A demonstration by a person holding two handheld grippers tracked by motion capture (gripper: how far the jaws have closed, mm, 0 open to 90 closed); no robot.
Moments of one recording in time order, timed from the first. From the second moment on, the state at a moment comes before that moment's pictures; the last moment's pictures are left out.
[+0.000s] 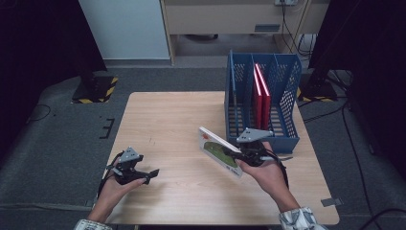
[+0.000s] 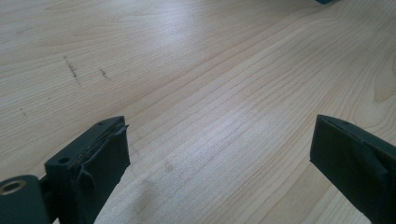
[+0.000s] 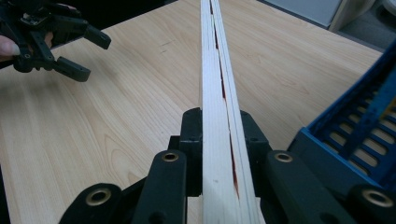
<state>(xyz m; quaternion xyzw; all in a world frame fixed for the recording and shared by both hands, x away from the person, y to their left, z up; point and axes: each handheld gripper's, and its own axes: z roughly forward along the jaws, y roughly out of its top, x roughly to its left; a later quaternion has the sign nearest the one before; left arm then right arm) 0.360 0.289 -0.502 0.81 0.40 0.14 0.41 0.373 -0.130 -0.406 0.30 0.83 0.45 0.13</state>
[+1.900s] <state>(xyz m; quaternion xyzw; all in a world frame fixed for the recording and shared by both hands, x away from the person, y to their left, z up) 0.360 0.289 -0.502 0.81 0.40 0.14 0.40 0.344 -0.240 -0.340 0.37 0.78 0.47 0.18</state>
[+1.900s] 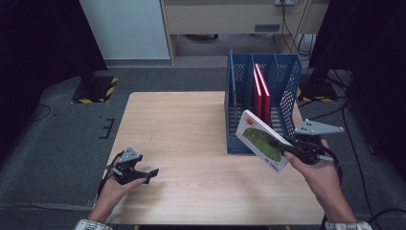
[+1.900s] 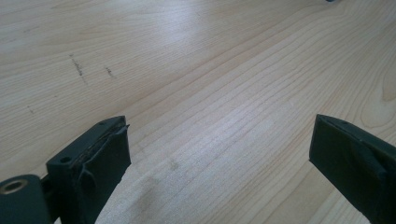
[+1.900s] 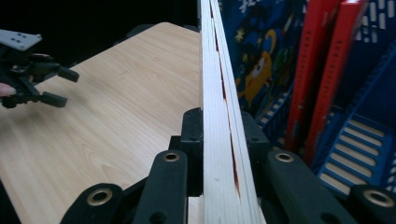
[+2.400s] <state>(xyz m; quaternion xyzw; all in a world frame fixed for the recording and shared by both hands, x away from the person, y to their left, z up) 0.361 0.289 -0.503 0.81 0.40 0.14 0.40 0.350 -0.264 -0.336 0.41 0.77 0.44 0.20</state>
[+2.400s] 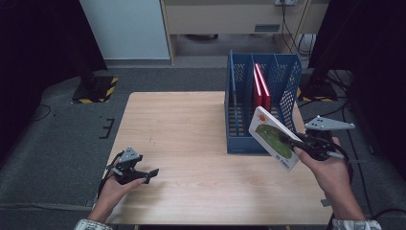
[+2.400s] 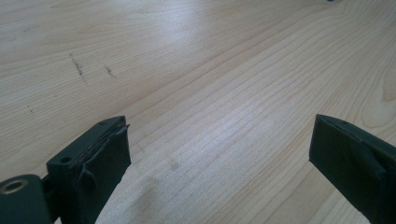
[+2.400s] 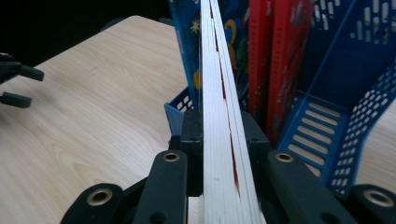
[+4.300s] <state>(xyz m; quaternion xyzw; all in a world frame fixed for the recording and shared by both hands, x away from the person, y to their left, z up) 0.361 0.289 -0.502 0.81 0.40 0.15 0.40 0.397 -0.312 -0.336 0.51 0.73 0.39 0.24</state>
